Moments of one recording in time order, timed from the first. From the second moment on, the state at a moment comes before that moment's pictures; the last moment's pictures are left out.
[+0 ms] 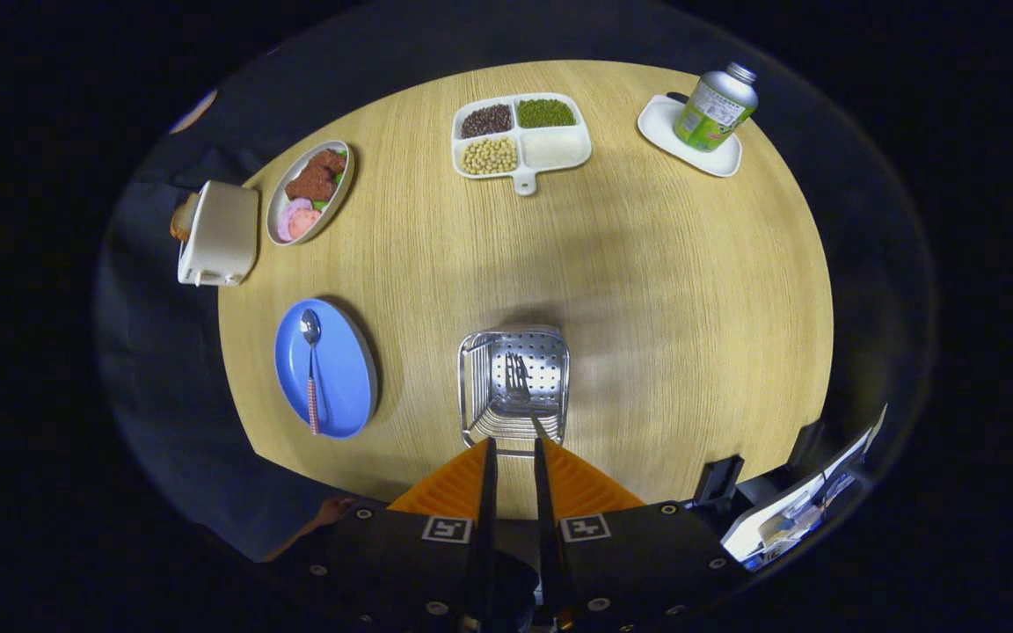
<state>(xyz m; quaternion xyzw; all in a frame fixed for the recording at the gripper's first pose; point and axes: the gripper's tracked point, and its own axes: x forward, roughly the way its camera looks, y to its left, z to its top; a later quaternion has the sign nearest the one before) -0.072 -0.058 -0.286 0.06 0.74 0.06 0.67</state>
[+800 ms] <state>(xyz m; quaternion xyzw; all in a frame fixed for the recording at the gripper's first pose) 0.005 0.008 -0.193 0.04 0.39 0.02 0.92</state>
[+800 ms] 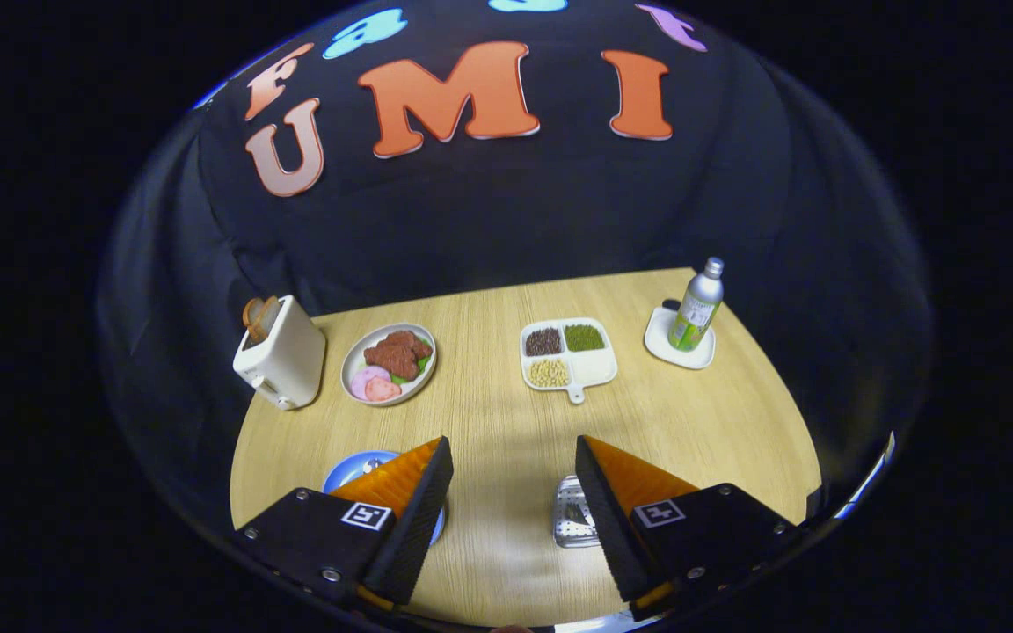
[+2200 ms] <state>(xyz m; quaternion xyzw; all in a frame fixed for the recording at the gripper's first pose) -0.086 0.215 -0.325 -0.02 0.43 0.11 0.90</state>
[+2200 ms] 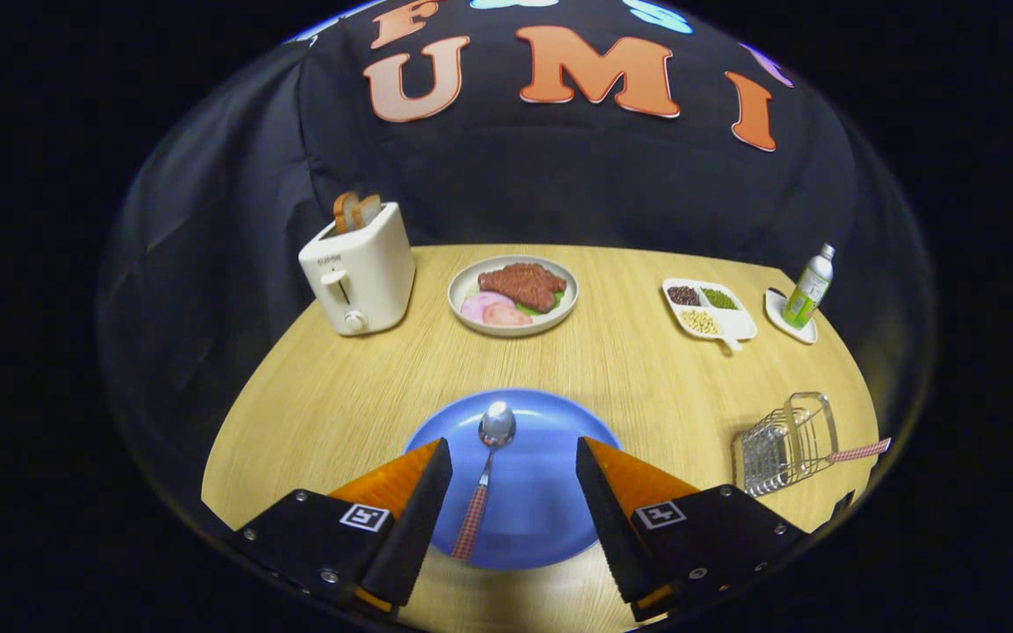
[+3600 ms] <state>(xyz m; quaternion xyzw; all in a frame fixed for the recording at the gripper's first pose) -0.118 0.228 -0.406 -0.09 0.55 0.11 0.82</state>
